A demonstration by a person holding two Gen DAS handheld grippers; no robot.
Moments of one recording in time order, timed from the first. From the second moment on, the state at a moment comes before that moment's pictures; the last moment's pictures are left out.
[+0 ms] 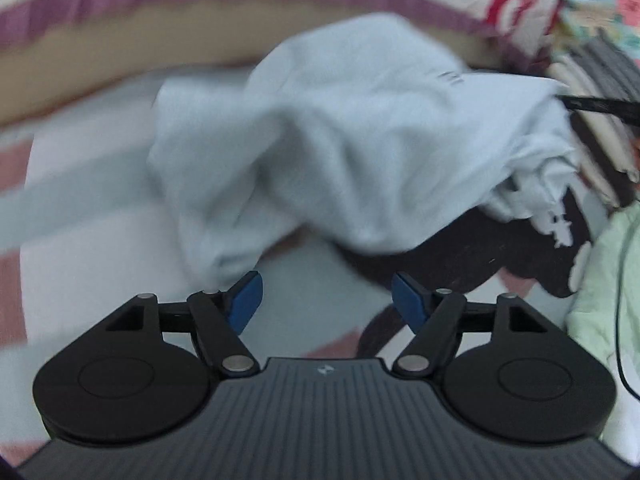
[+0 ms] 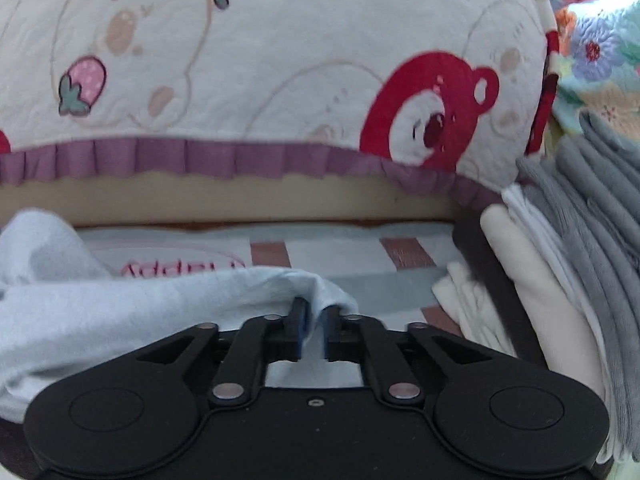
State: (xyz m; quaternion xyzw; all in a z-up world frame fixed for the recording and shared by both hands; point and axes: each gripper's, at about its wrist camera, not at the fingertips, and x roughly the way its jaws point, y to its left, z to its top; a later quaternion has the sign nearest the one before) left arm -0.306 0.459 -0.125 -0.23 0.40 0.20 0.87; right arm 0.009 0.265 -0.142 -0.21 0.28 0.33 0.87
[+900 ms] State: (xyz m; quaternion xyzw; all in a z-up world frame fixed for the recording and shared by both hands) left arm -0.318 0.473 -0.105 -0.21 0.27 0.27 0.90; right arm -0.065 0.252 -0.087 -0.14 0.19 0.46 0.86
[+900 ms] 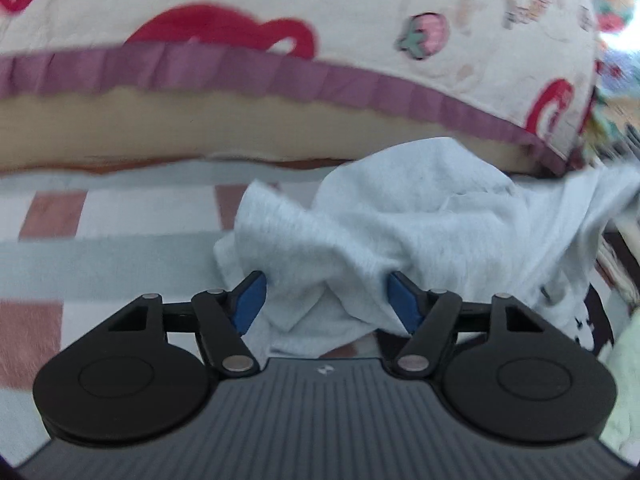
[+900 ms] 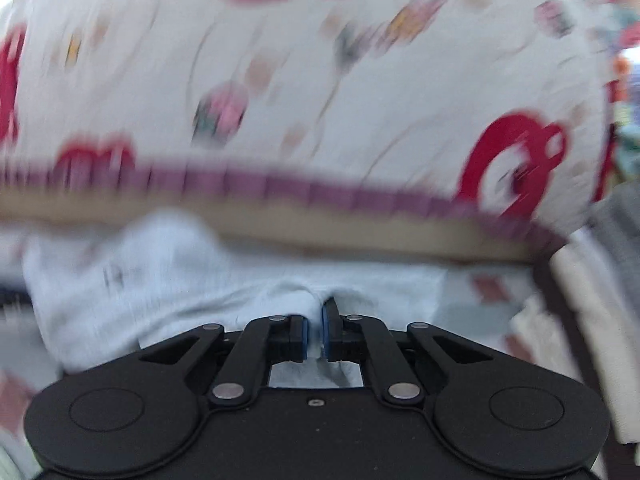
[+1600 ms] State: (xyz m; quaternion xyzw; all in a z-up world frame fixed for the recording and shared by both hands) left arm -0.268 0.402 -0.125 -0.11 0.38 0.19 0.90; right arm -0.014 0.130 -0.130 -0.16 0.31 0.27 0.90
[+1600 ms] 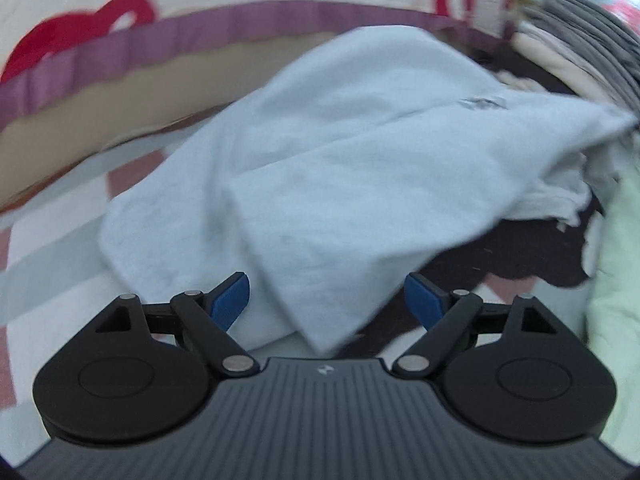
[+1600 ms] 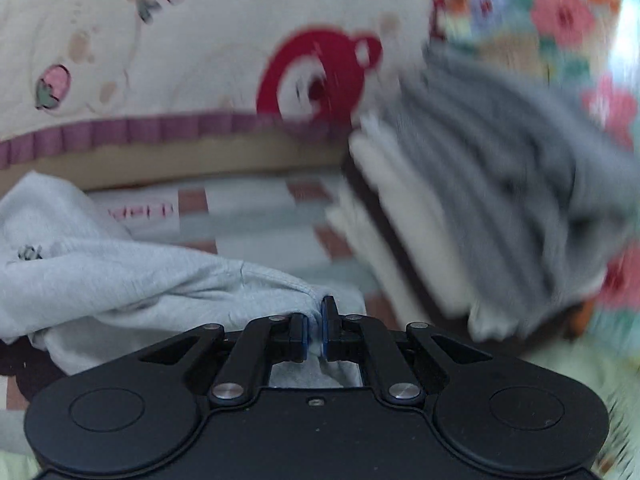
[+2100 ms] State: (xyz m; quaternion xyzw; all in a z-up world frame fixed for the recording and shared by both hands) left arm -0.291 0.423 -0.099 -0.27 0.28 0.10 0.92; right arm -0.036 0.127 -0.151 -0.16 0.33 0.33 0.87
